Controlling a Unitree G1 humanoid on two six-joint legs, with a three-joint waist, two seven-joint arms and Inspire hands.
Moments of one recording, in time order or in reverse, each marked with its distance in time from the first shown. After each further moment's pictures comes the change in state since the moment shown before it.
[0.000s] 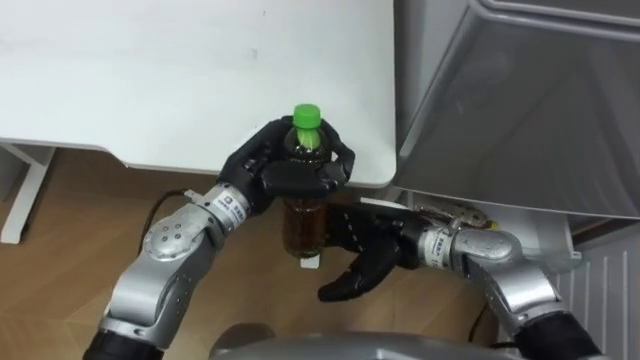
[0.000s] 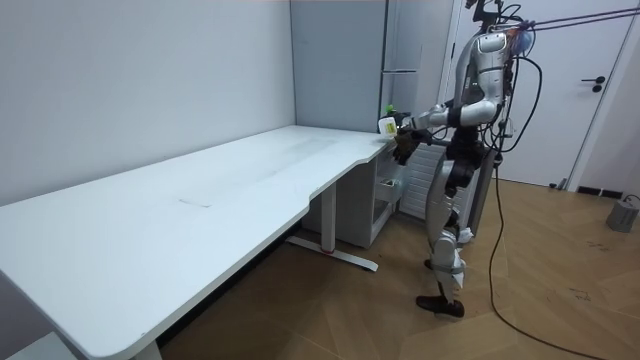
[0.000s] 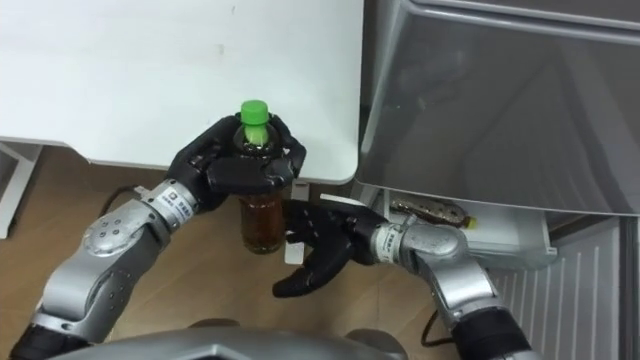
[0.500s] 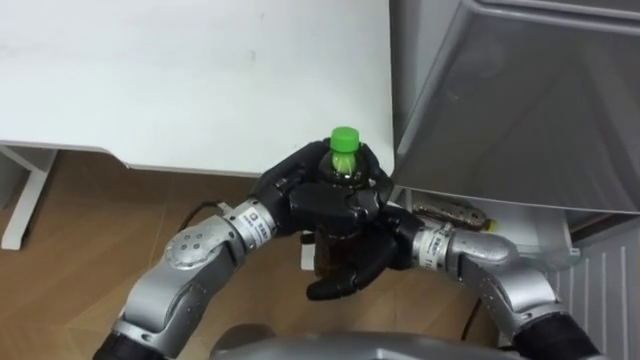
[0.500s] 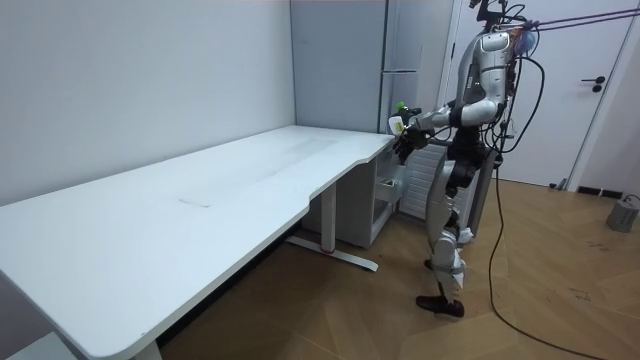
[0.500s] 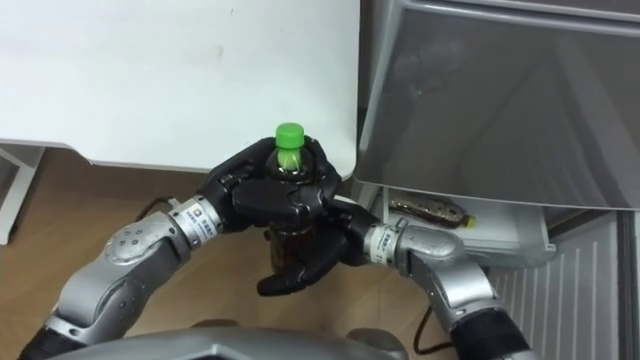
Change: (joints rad) left arm 0.000 0.032 -0.115 0.014 -0.157 -0.002 -0.069; right arm 0.000 -0.007 0.058 0.003 0.233 0.000 -0.026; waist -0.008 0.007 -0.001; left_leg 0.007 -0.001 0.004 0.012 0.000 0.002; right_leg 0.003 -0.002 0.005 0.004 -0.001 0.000
